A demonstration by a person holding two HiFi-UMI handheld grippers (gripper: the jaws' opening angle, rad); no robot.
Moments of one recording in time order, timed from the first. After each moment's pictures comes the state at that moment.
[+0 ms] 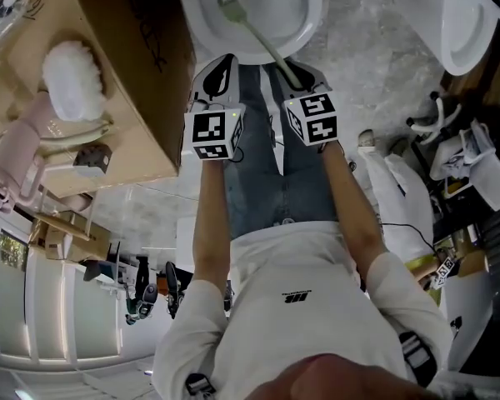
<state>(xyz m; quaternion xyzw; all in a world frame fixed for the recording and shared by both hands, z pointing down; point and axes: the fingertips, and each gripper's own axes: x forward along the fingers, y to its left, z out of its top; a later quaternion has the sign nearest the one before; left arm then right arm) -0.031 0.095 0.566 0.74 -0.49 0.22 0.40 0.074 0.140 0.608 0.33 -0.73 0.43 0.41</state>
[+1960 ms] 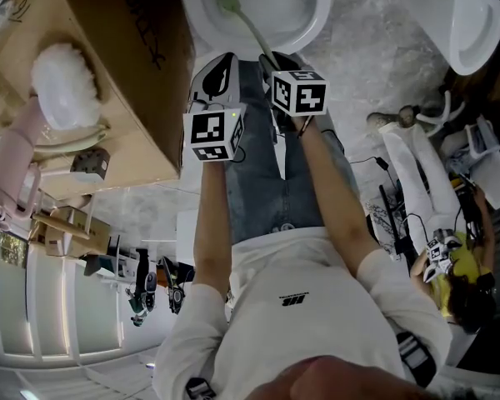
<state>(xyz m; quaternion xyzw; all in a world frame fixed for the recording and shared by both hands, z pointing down) -0.041 0.107 0.590 0.72 -0.49 0.22 0.43 0.038 0.153 0.673 0.37 -0.63 0.58 0.37</state>
